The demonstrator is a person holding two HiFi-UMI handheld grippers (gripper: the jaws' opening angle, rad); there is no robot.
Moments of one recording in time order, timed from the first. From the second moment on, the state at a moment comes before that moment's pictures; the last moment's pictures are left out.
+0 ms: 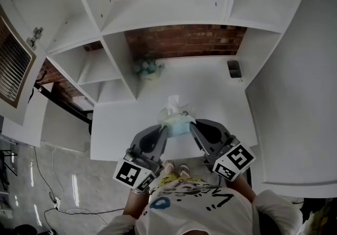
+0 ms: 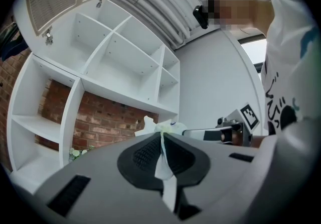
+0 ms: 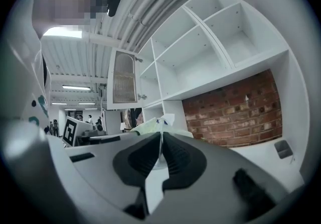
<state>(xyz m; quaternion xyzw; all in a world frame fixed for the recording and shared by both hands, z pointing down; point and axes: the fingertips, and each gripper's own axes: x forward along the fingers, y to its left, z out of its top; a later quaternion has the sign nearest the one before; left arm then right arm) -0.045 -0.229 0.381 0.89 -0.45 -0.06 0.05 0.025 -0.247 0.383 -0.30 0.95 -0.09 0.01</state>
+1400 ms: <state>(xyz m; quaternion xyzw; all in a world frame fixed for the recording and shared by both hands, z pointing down) -0.084 -0.332 0.273 0.90 -0.41 -0.13 -0.06 -0.014 -0.344 0.273 -0.29 0.95 0.04 0.06</state>
